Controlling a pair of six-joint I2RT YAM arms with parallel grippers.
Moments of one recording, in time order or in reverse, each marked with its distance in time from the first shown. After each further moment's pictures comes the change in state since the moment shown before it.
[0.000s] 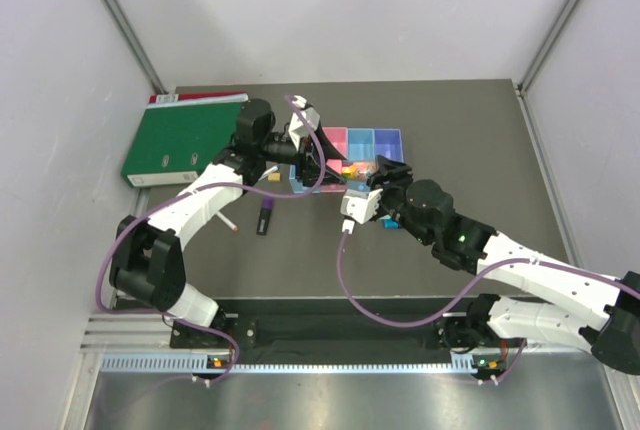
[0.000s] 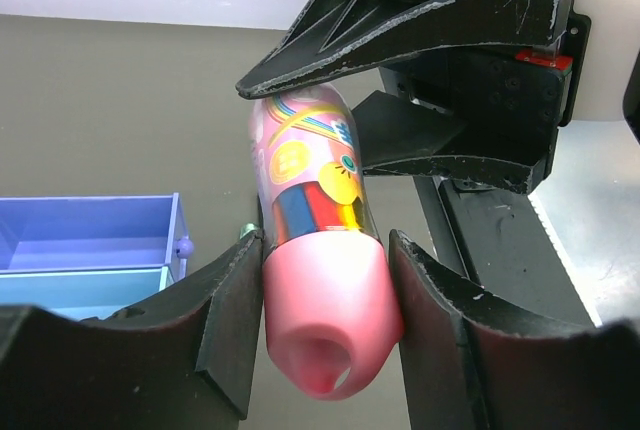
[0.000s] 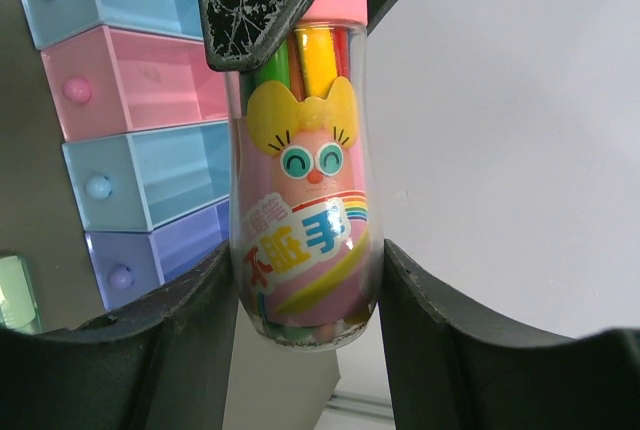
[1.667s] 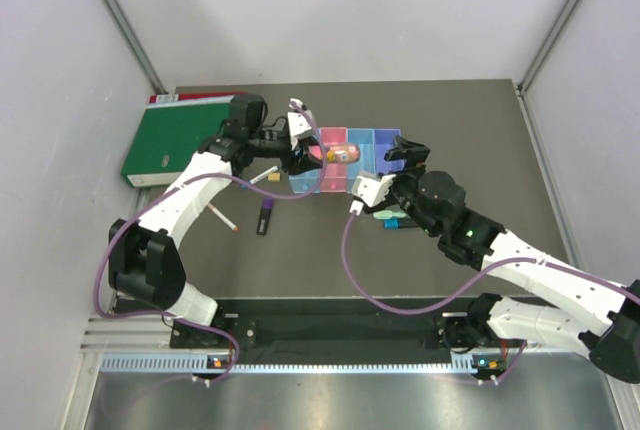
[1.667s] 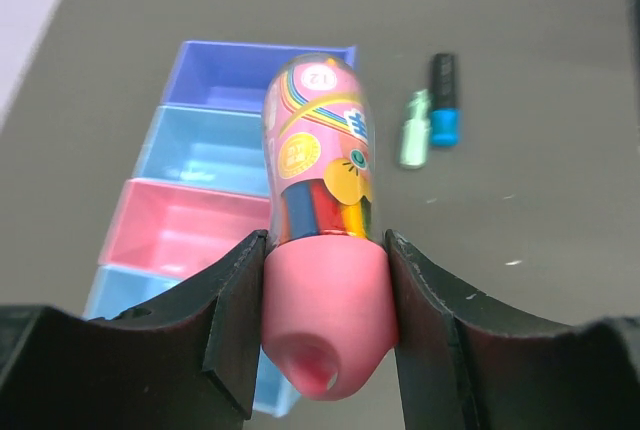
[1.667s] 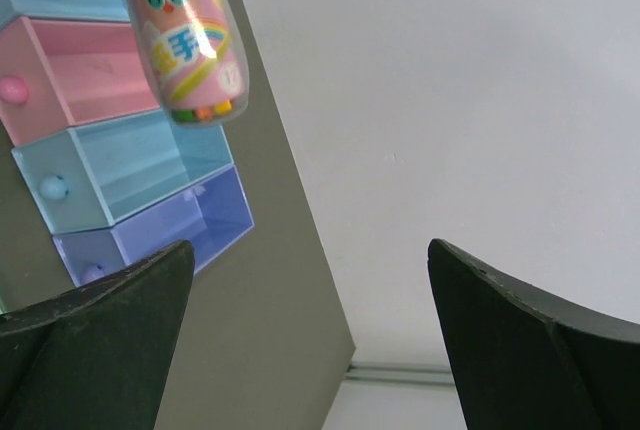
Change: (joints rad) left arm 0.082 0.000 0.127 -0.510 -0.343 0.551; right arm -0.084 -0.021 0.019 0.018 0.004 0.078
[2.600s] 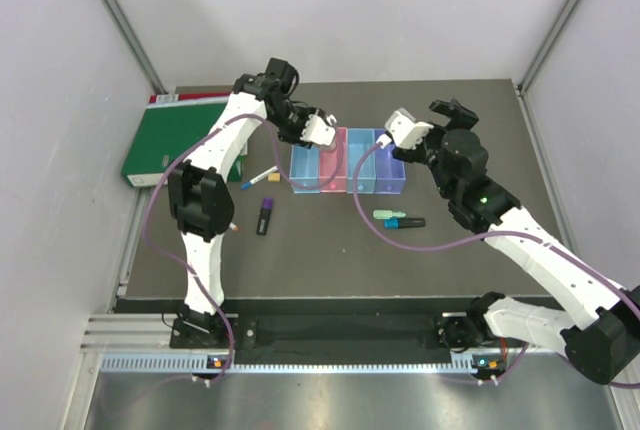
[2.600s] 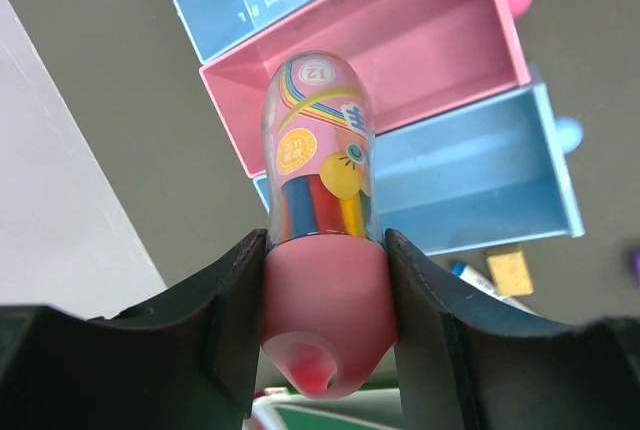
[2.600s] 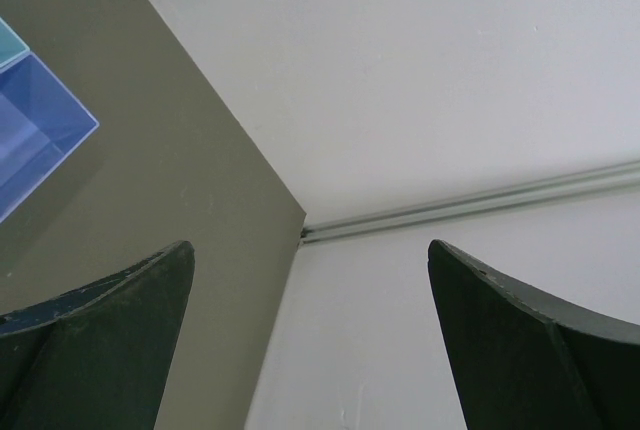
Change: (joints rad) left arm -0.006 0.573 0.815 -0.815 -0.410 1.013; right arm -0.273 0.090 0.189 -0.062 0.150 0.054
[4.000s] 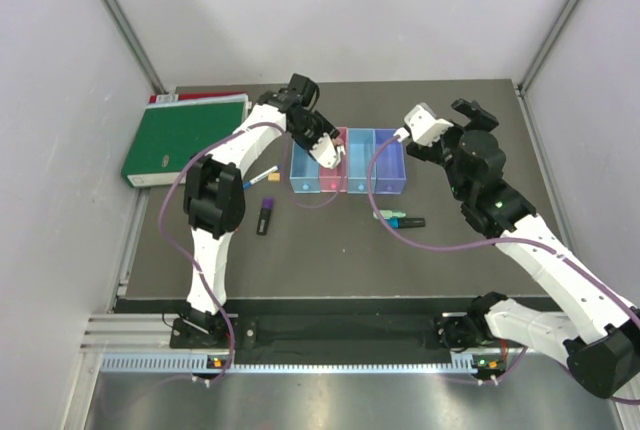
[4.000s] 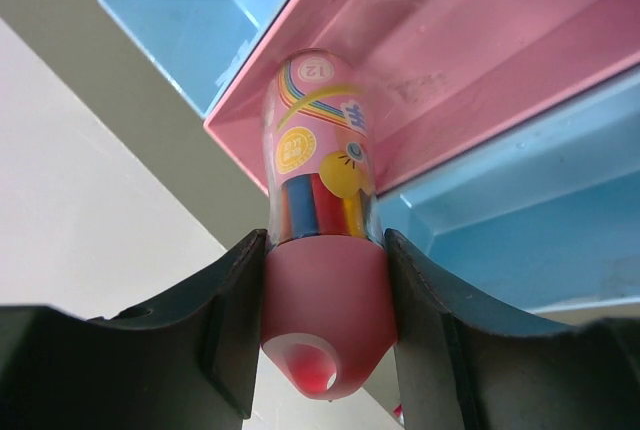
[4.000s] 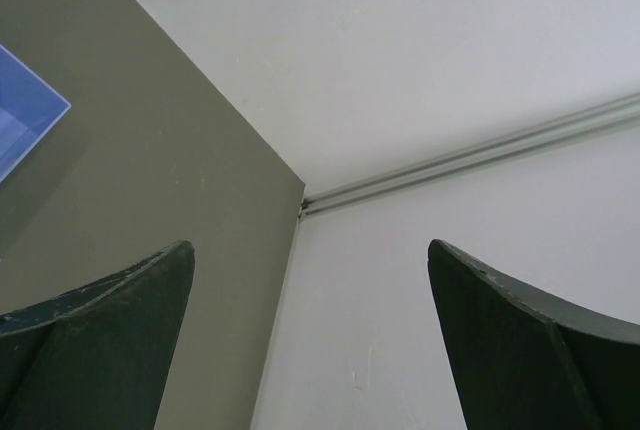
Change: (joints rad) left arm -0.069 0.080 -0.102 0.242 -0.181 0.352; right arm -0.060 -0.076 -0.003 -0.059 0.011 0.076
